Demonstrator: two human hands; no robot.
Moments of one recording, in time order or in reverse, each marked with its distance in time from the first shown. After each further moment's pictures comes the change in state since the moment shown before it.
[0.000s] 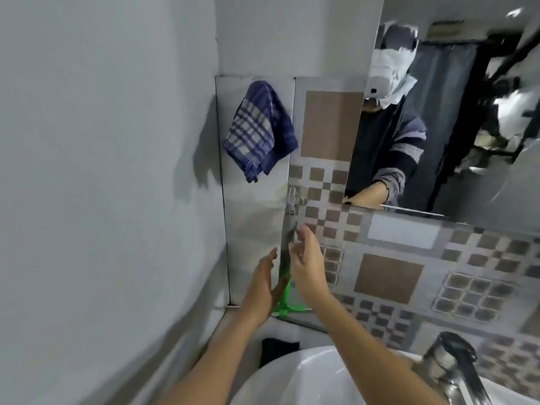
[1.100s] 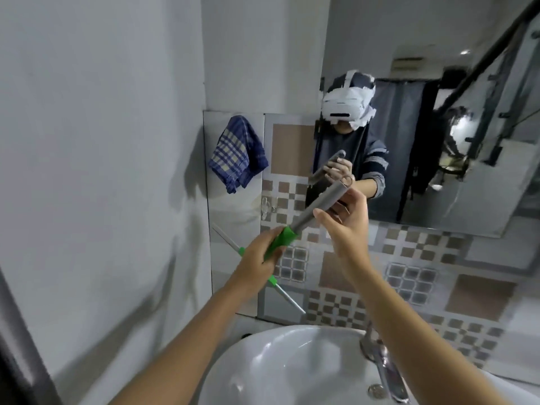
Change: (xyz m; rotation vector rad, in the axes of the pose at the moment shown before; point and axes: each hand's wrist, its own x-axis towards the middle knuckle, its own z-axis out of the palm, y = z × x) left_hand -0.039 0.134 -0.031 -0.096 -0.066 0.386; right_hand -0.043 -0.110 -0.140 0.443 0.235 -0.264
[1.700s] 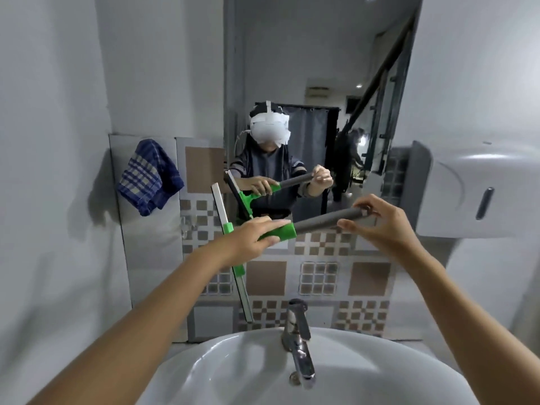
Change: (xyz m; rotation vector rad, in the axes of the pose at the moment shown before) left_hand 0.065 0.116 0.059 0.313 -0.553 0.234; right_hand -0.004 -0.112 -0.198 -0.978 -0.044 -0.134
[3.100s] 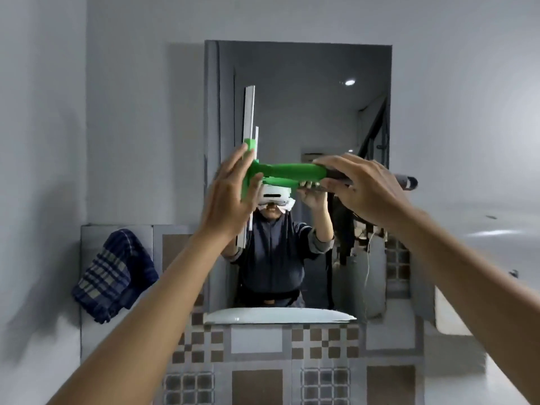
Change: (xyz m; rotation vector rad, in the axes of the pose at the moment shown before) left_hand 0.127 0.045 -0.134 0.362 1.013 0.276; right_hand 0.169 -0.064 -0.059 -0.419 0.237 -0.531
